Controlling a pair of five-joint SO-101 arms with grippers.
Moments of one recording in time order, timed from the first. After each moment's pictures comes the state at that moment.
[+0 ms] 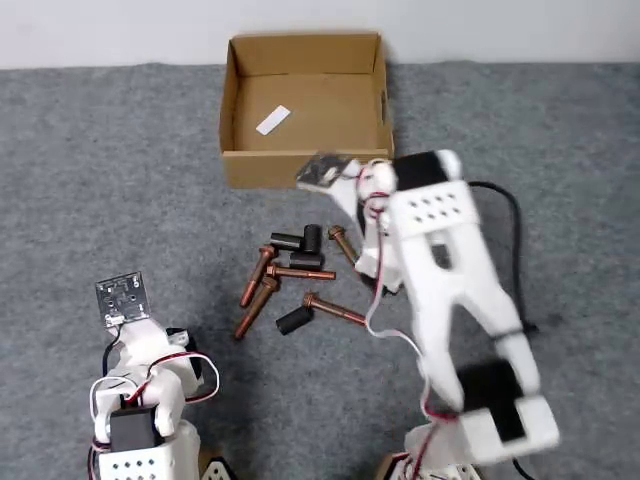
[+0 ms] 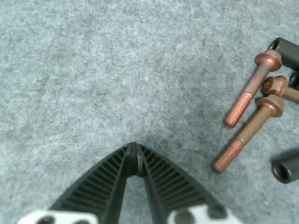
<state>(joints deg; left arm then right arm) -11.3 -103.4 96.9 72.0 18.1 -16.8 -4.6 -1.5 100.3 37.8</state>
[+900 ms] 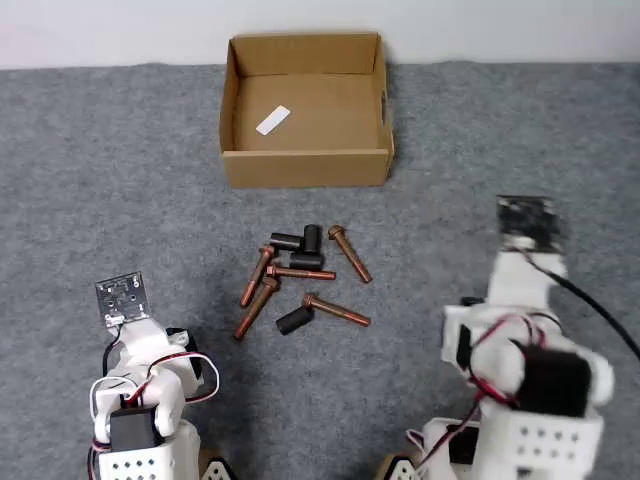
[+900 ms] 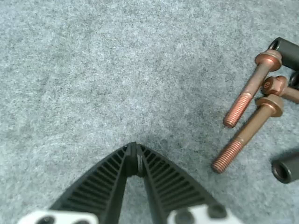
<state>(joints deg) -11.3 -103.4 96.9 72.0 18.1 6.5 -62.7 31.4 100.4 1.9</state>
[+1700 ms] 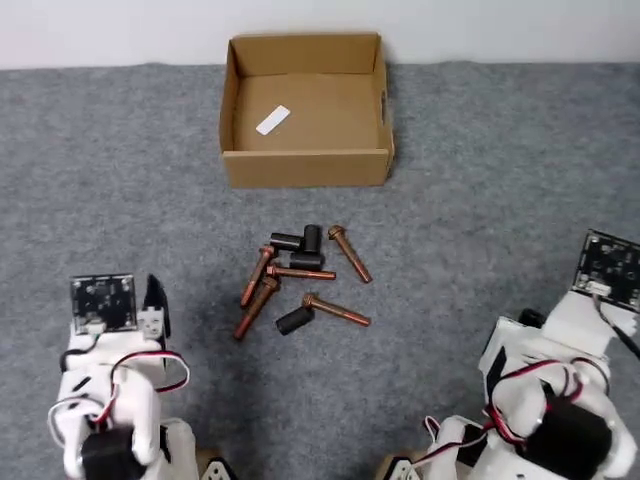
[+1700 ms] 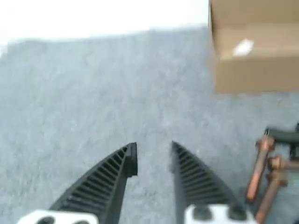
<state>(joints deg) -16.9 -102.5 74.2 67.9 -2.6 22.2 -70.2 31.6 100.4 1.7</state>
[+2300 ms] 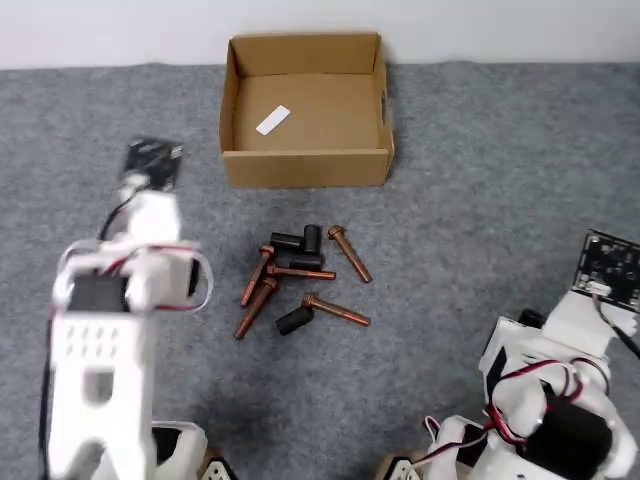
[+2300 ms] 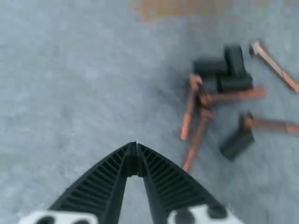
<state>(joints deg) 0.1 -33.1 29.8 82.3 0.1 22.2 -70.2 31.6 100.6 1.7</state>
